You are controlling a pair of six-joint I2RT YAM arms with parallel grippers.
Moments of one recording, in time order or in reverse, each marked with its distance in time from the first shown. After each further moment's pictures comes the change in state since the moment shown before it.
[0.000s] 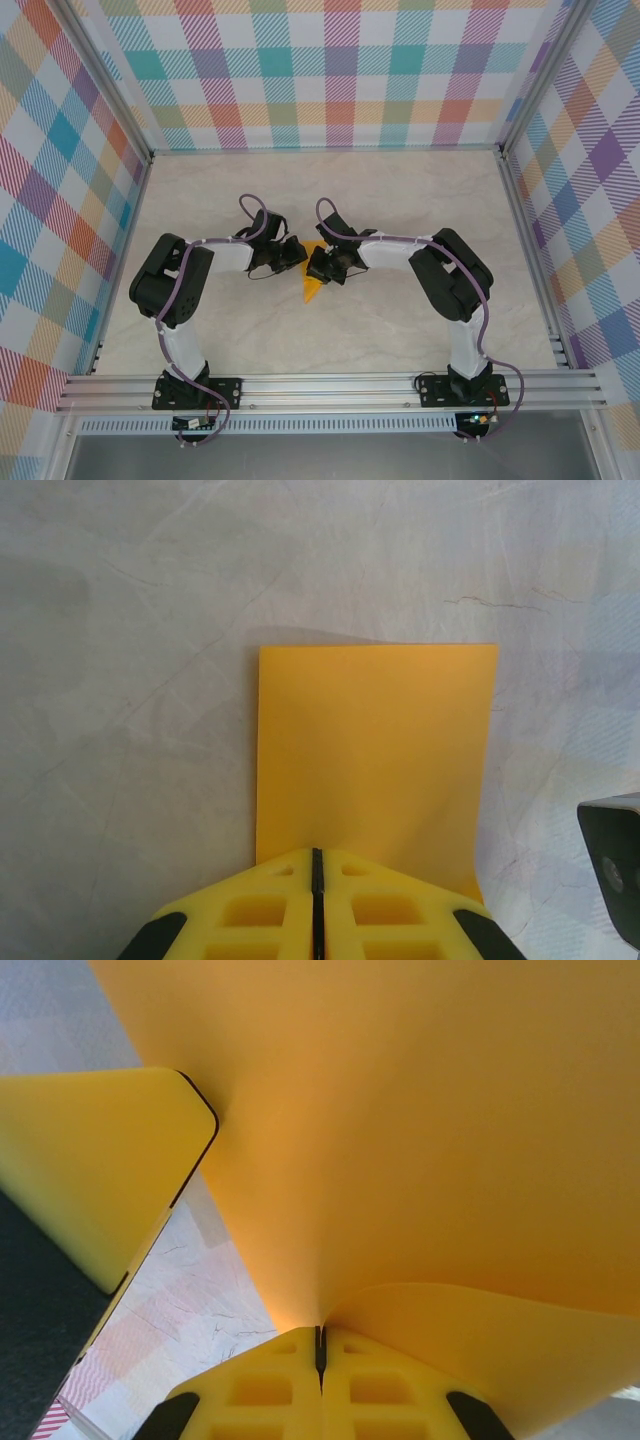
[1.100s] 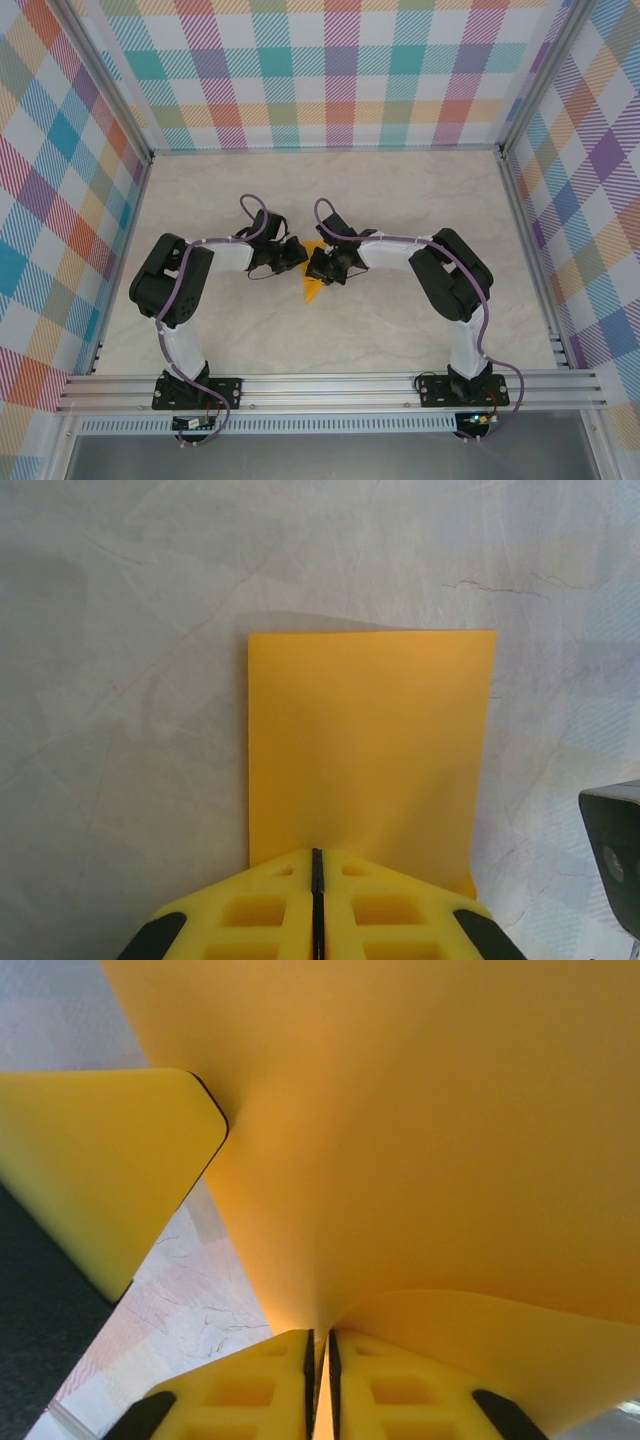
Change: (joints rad) left arm 0.000 0.000 0.003 -0.013 0.016 0.006; right arm 0.000 0.000 0.000 -0.011 -0.001 -0.051
